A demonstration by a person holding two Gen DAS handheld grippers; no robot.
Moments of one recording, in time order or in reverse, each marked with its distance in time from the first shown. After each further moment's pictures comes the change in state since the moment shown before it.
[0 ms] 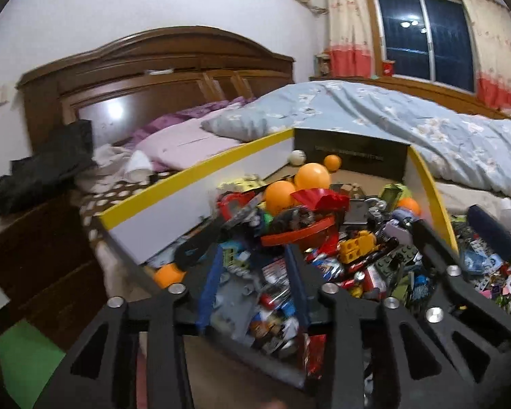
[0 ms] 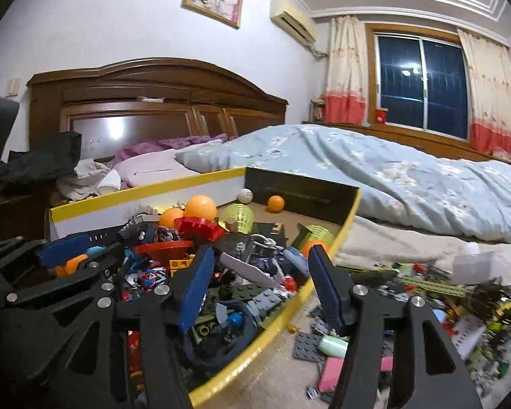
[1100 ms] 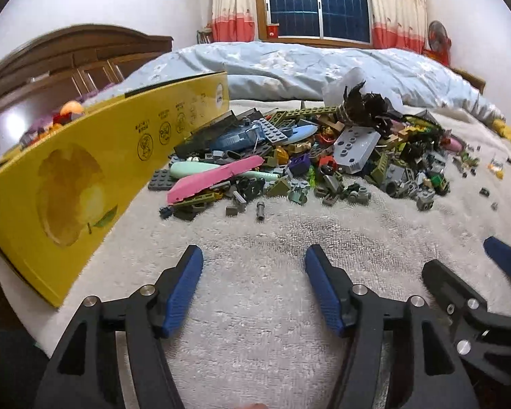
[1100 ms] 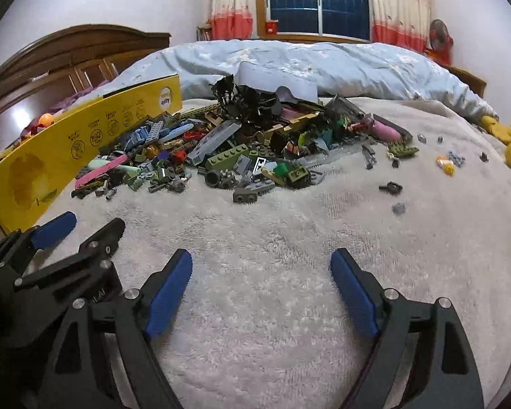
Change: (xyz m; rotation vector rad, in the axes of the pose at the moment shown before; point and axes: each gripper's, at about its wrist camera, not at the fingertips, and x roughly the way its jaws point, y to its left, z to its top) left arm -0.053 -0.193 -0.110 0.216 0.094 -0.442; right arm -0.128 -0.187 -0.146 0.262 0.320 -0.337
